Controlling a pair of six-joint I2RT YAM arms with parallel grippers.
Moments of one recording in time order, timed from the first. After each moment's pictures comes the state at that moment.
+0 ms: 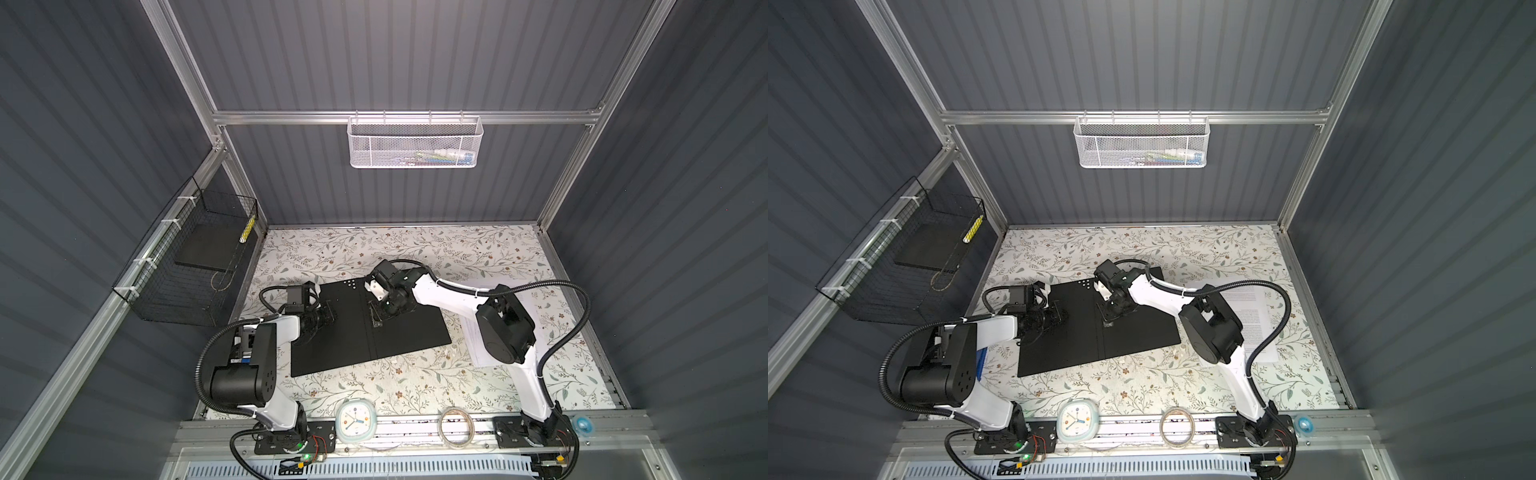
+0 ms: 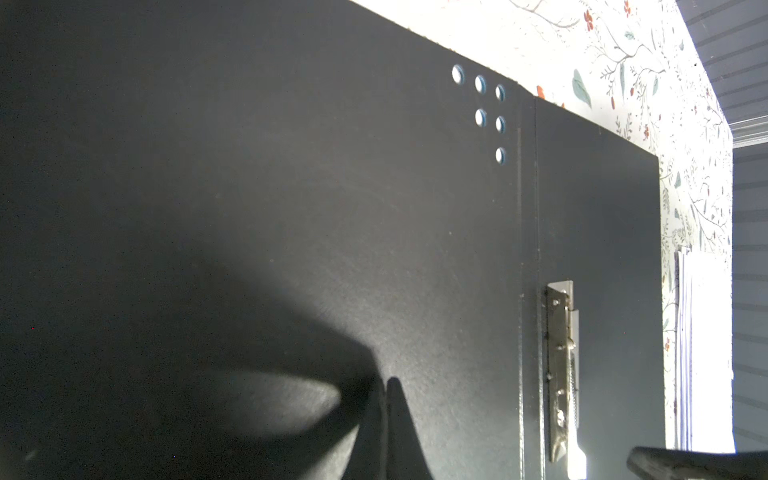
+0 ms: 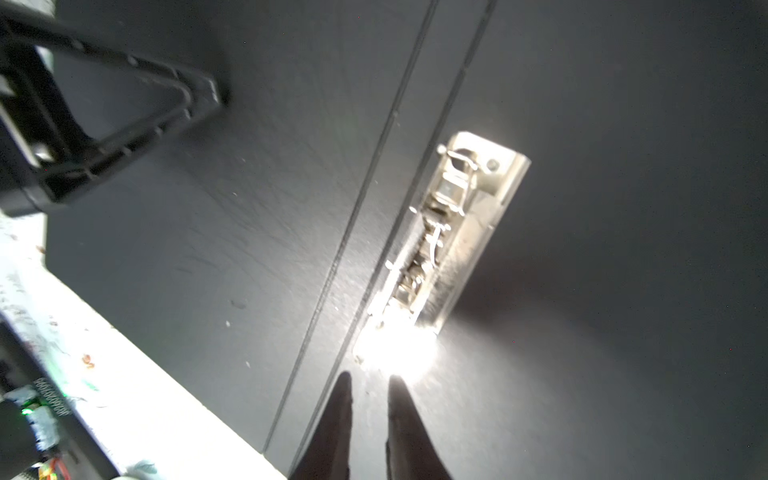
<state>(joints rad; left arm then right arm) -0.03 1.58 0.62 0.03 0.41 -0.41 0.85 2.19 1.72 -0.68 -0.26 0.32</state>
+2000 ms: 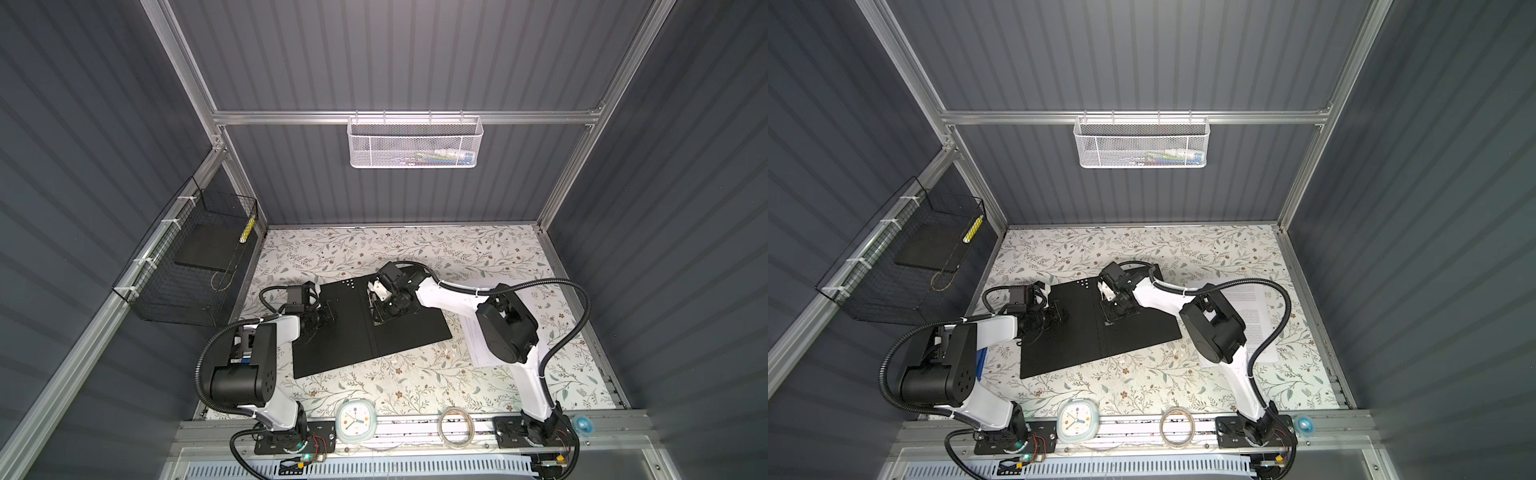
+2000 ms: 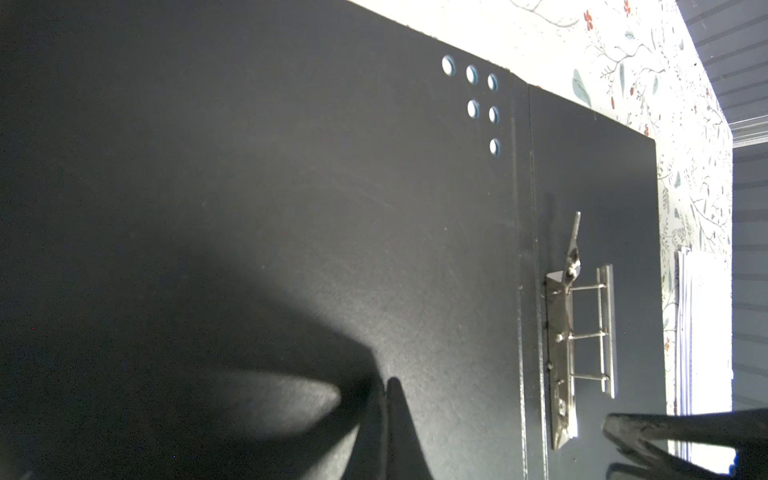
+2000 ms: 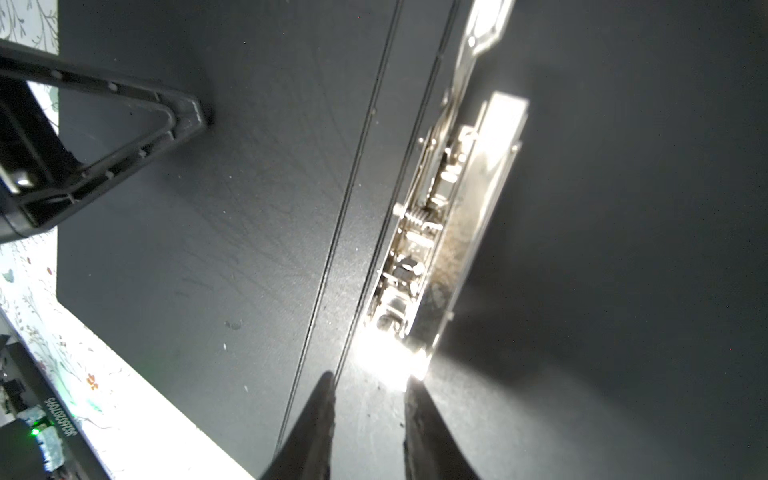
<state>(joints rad) -0.03 1.58 0.62 0.03 0.41 -0.41 0.83 2.17 1.63 -0.57 -0.27 0.35</state>
